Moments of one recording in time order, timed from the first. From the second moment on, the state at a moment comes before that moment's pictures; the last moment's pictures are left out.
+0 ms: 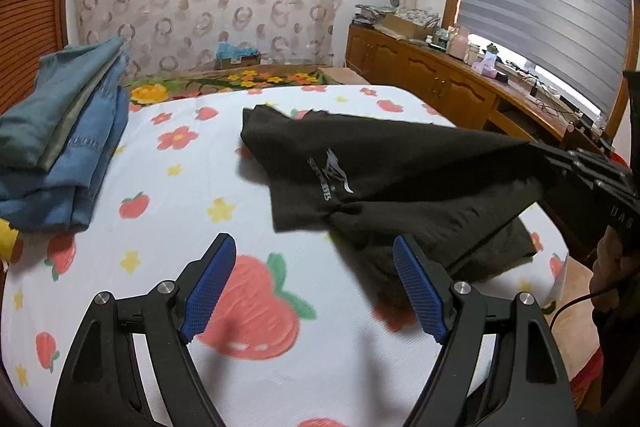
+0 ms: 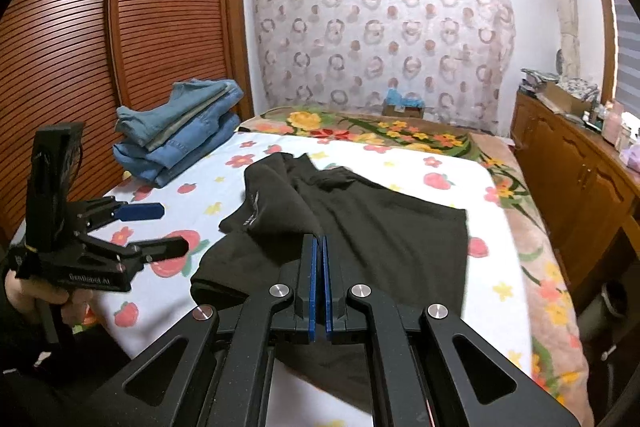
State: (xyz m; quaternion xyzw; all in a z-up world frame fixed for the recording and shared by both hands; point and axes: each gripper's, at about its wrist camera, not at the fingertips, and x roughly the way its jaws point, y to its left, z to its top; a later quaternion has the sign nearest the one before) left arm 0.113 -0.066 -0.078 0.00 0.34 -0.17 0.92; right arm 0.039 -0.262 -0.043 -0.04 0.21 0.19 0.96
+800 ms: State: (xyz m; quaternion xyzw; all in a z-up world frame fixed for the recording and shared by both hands) left arm 0.120 -0.119 -0.090 0.03 0.37 -0.19 0.91; right arm 0.038 -0.267 -0.065 0.00 0.26 0.14 0.95
